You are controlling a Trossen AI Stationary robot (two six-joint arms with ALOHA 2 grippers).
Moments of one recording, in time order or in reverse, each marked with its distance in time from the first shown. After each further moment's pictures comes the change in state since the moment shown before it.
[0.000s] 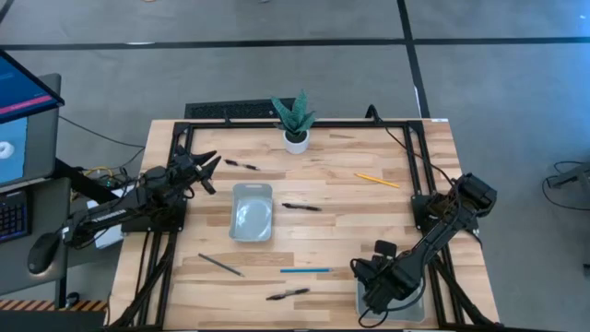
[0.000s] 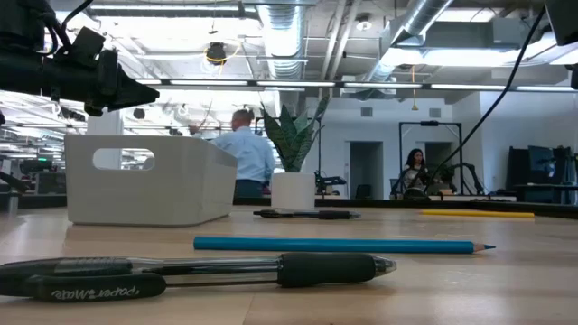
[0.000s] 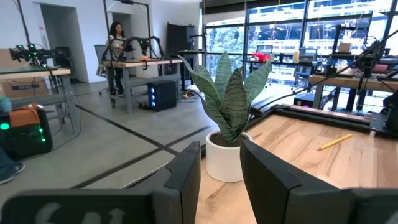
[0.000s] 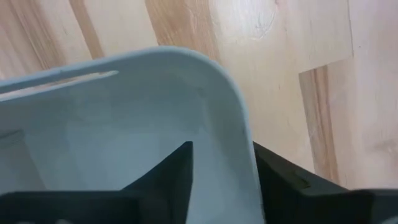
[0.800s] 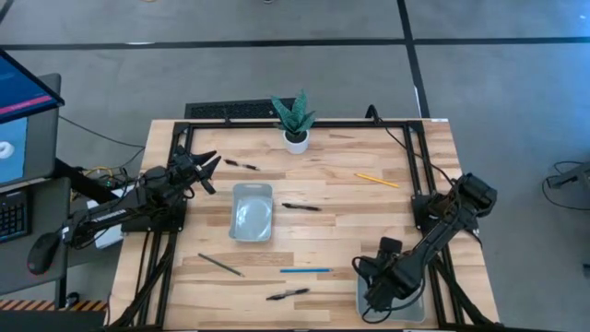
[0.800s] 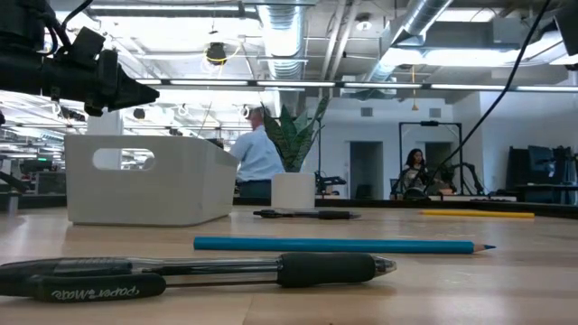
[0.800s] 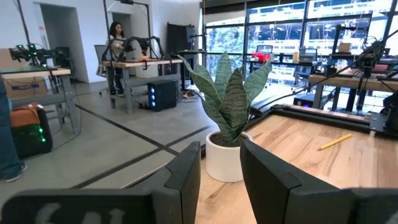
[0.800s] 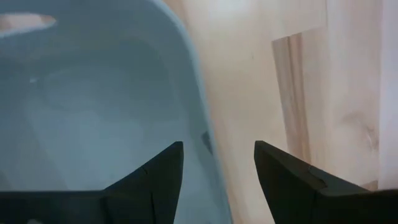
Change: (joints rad) left arm 0.000 0.000 0.000 0.000 0.000 0.000; right arm 0.000 0.000 0.000 -0.095 -0.034 0.001
